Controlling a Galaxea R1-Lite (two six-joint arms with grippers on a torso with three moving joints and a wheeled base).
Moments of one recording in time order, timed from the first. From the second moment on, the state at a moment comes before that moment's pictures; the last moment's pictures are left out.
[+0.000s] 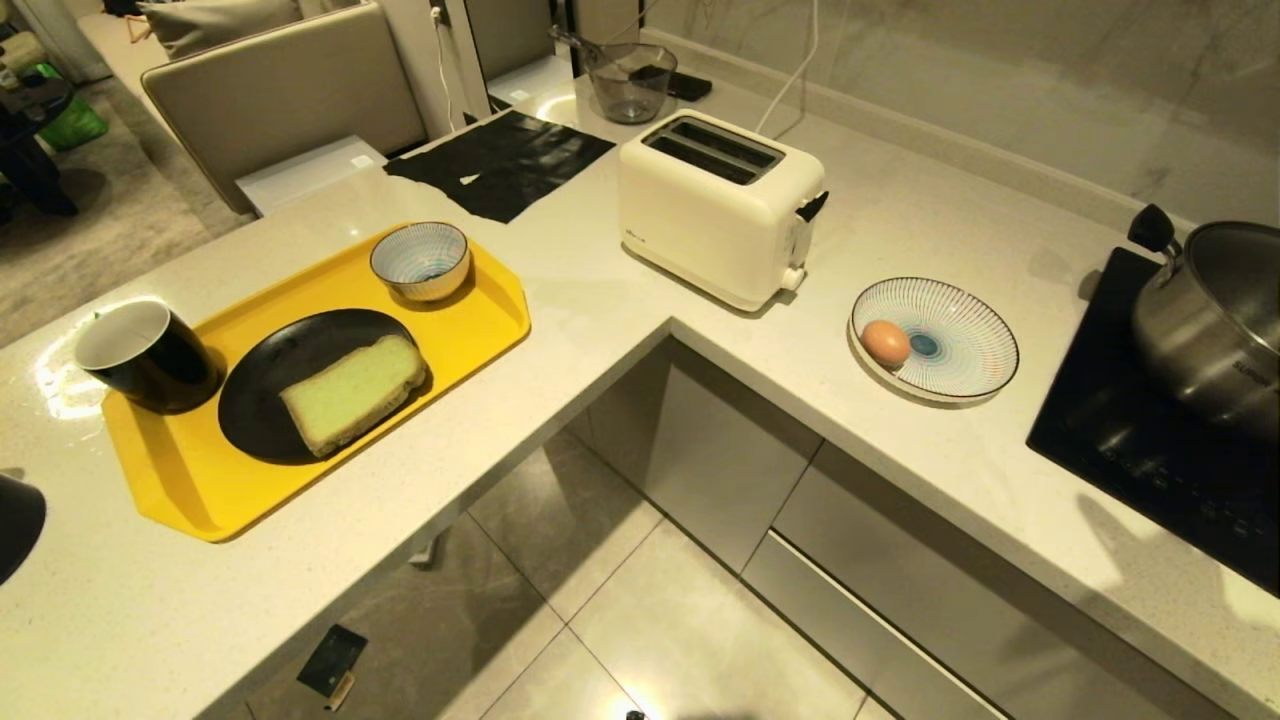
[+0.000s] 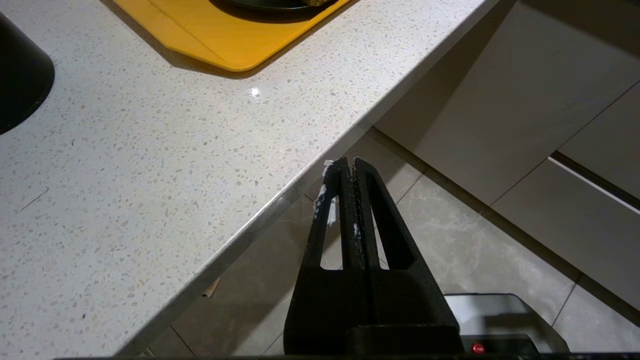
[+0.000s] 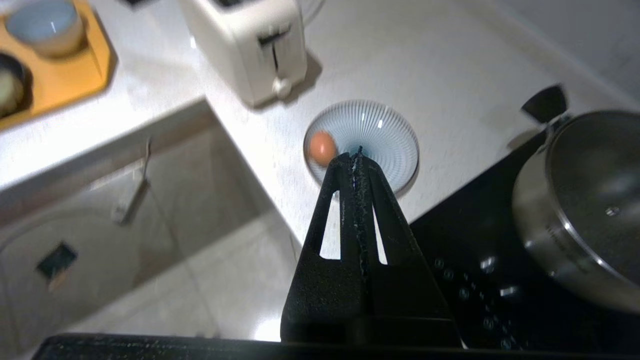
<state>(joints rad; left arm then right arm) 0.00 0.00 0.00 -0.01 0.00 0.00 0.13 0.89 -1.11 0.21 0.06 -0.07</state>
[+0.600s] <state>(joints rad) 0.00 0.00 0.00 -0.01 0.00 0.00 0.12 1.25 -1.43 0.63 0.07 -0.18</state>
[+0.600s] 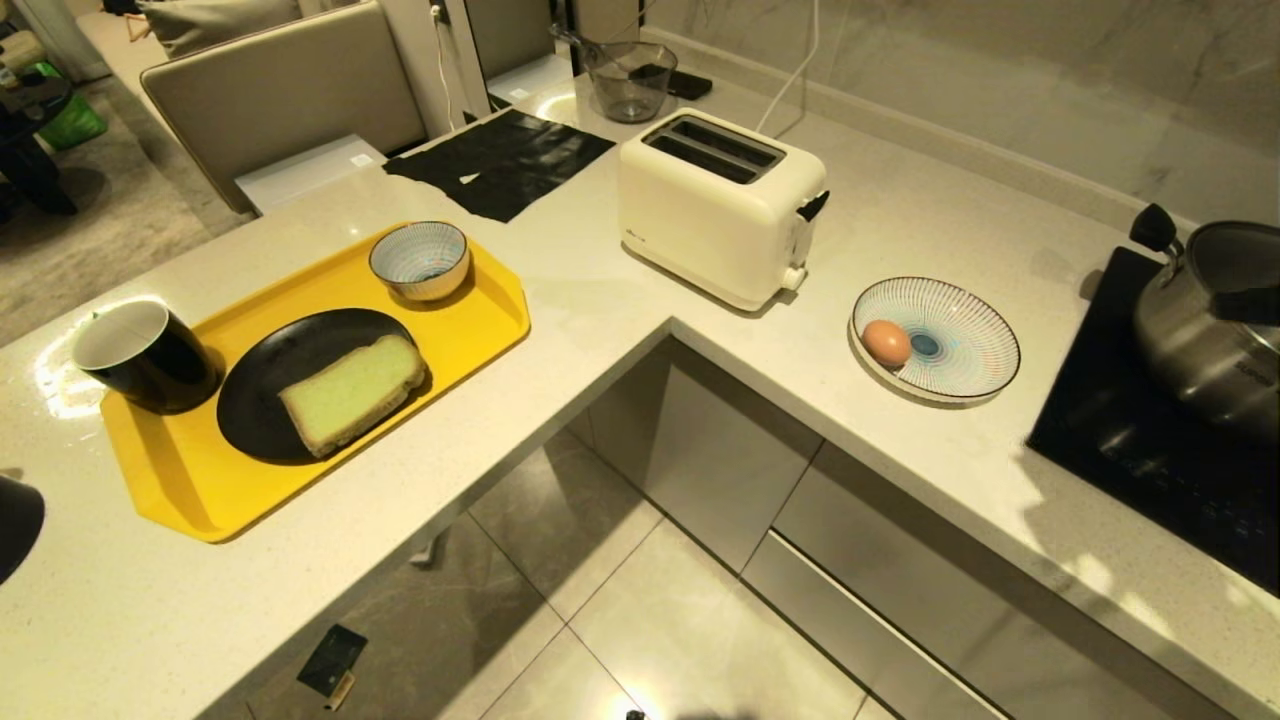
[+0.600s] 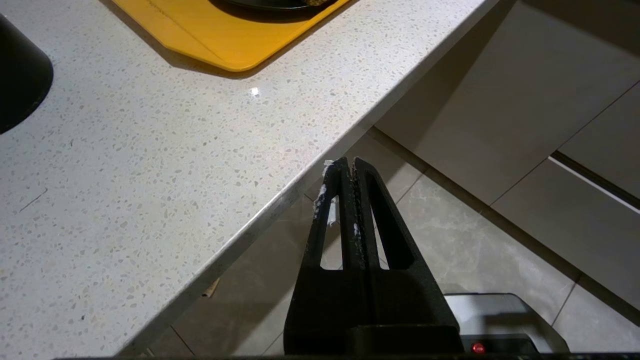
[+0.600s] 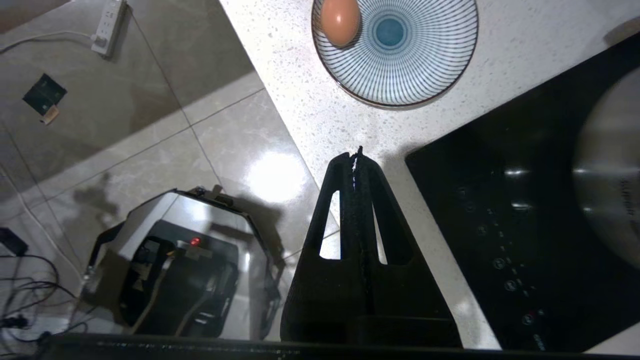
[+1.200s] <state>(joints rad) 0.00 0.00 0.00 -0.01 0.00 0.00 0.12 1.49 -1.53 0.63 0.11 -0.06</state>
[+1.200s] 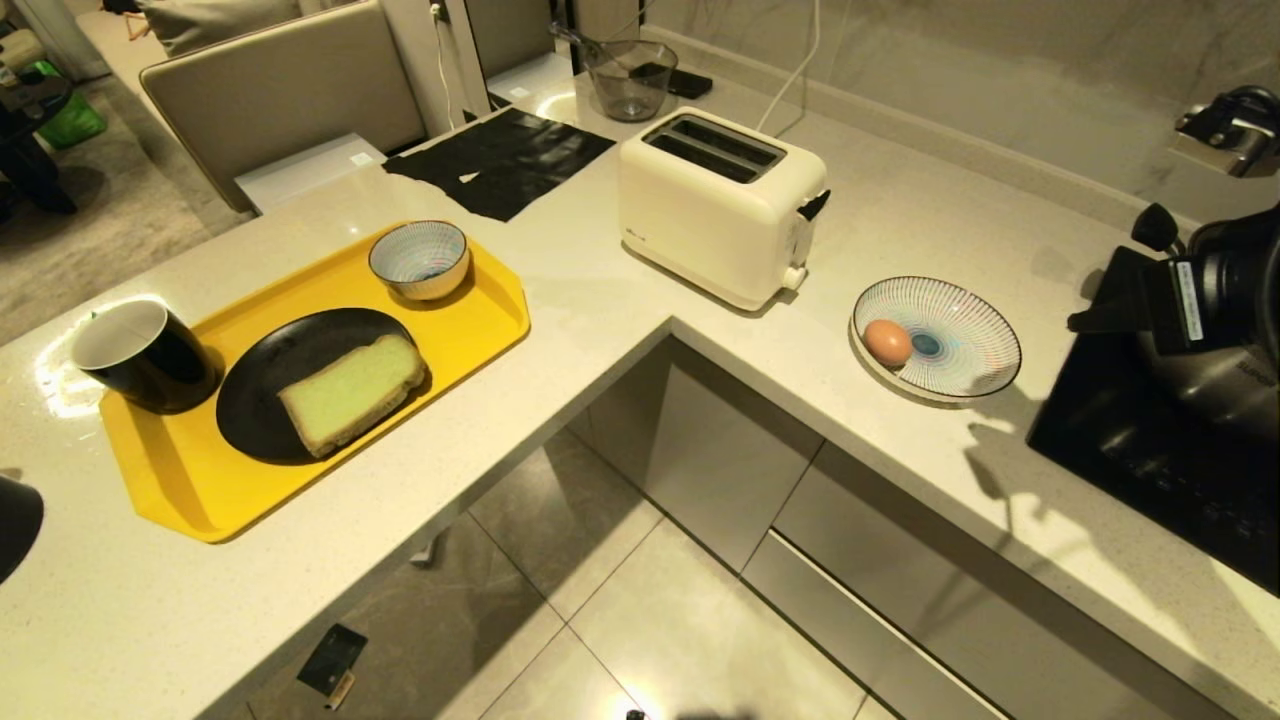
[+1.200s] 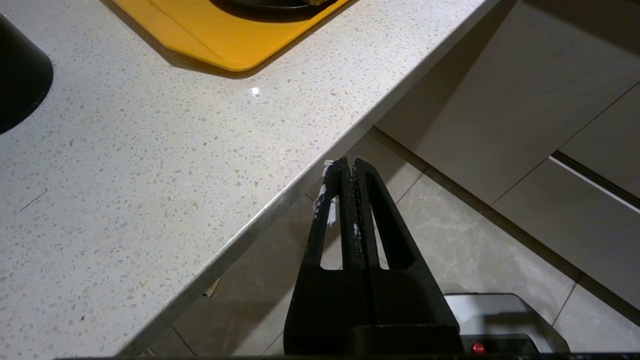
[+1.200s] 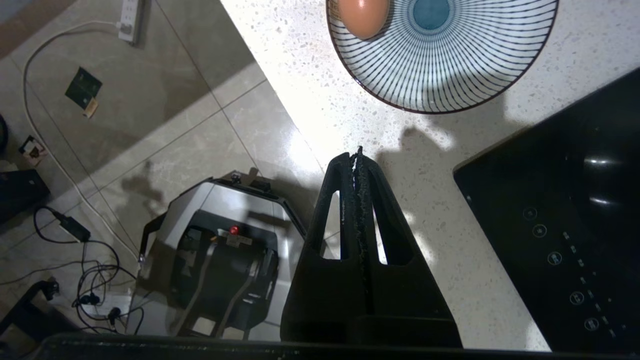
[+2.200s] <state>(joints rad) 0.00 0.00 0.00 -0.01 0.00 0.00 0.11 1.73 -1.62 0.47 0.06 -0.07</state>
